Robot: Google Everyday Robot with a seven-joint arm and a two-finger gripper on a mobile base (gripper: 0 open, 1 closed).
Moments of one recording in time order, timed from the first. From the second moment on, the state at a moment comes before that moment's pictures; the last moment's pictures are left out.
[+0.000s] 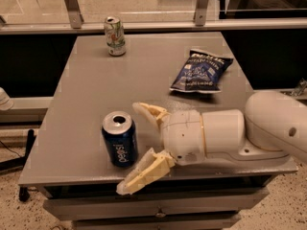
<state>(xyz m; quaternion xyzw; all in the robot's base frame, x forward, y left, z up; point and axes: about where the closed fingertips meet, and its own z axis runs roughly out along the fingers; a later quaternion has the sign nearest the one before) 0.369 0.053 0.887 -0.55 0.57 0.40 0.46</state>
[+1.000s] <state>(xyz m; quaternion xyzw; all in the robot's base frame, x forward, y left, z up) 0.380 0.070 0.877 -0.54 0.55 0.40 0.50</state>
